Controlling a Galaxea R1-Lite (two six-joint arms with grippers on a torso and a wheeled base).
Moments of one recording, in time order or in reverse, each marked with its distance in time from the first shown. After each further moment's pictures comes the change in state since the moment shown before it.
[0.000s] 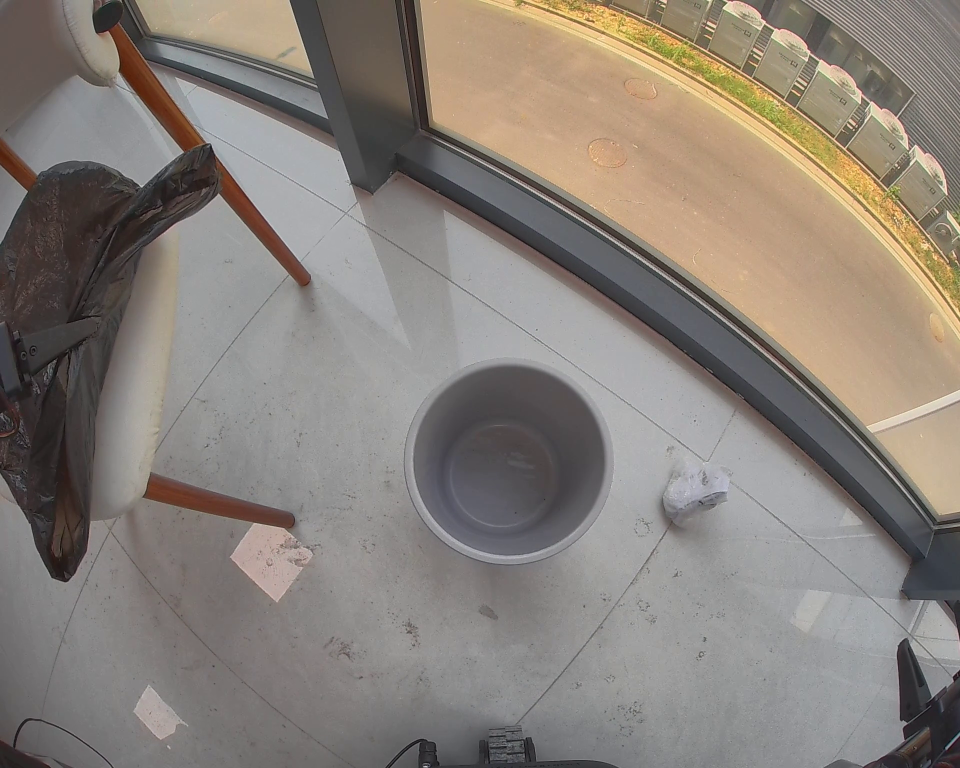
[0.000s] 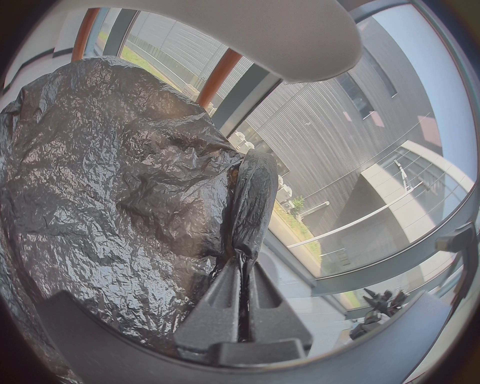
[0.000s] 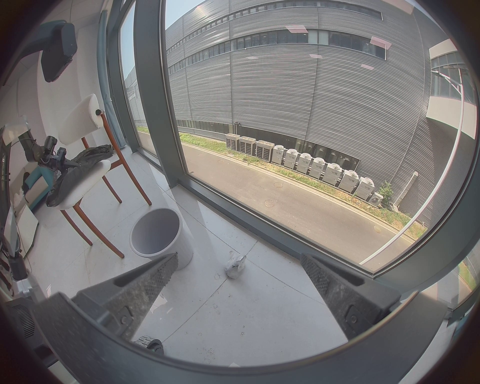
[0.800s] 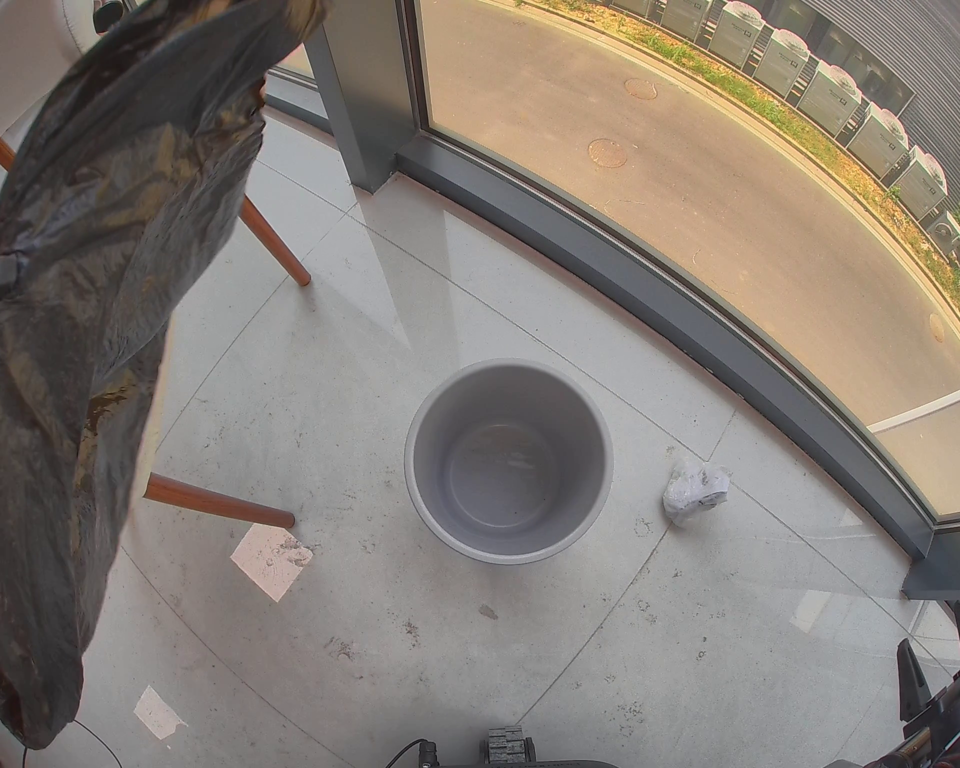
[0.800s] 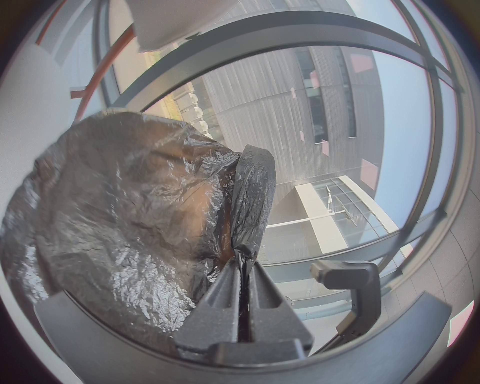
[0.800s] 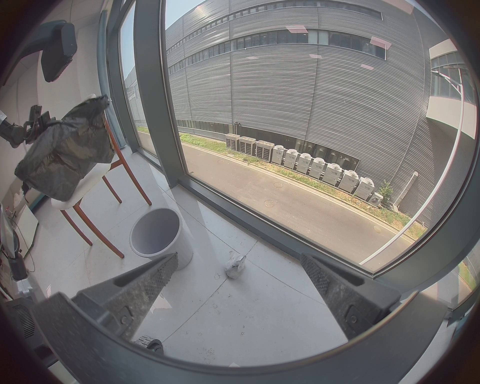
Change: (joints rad) left arm -0.353 -0.403 0.024 -0.120 -0.089 -0.724; right arm 0.000 0.000 0.000 0.000 0.000 0.000
